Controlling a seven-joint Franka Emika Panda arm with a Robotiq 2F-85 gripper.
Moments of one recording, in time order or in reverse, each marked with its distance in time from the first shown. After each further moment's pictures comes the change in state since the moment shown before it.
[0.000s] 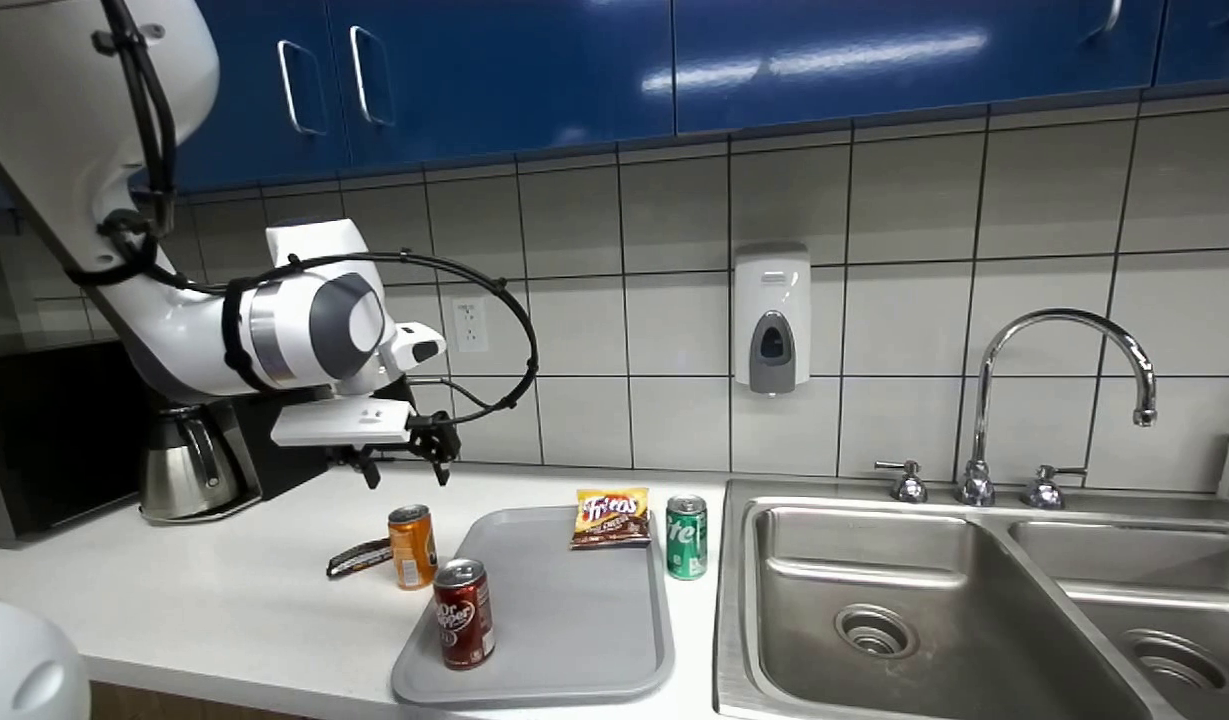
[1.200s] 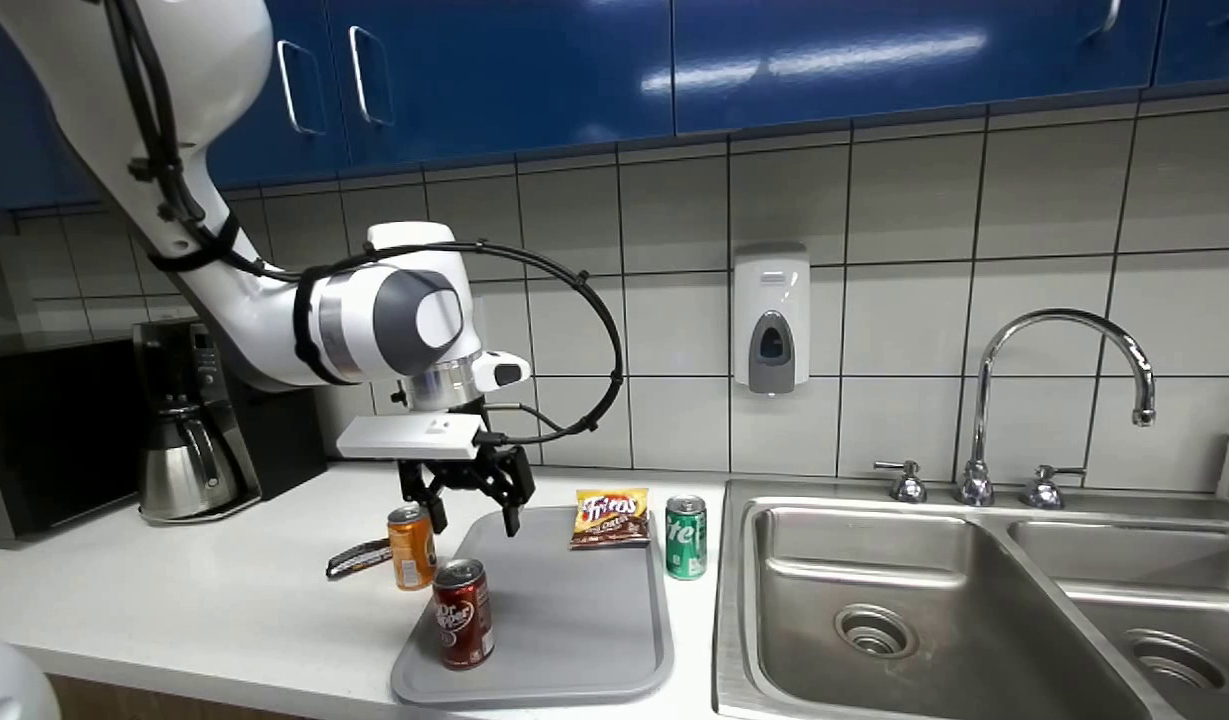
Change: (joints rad) arm -0.104 -0.056 -0.116 -0.048 0.011 -0.251 -0.060
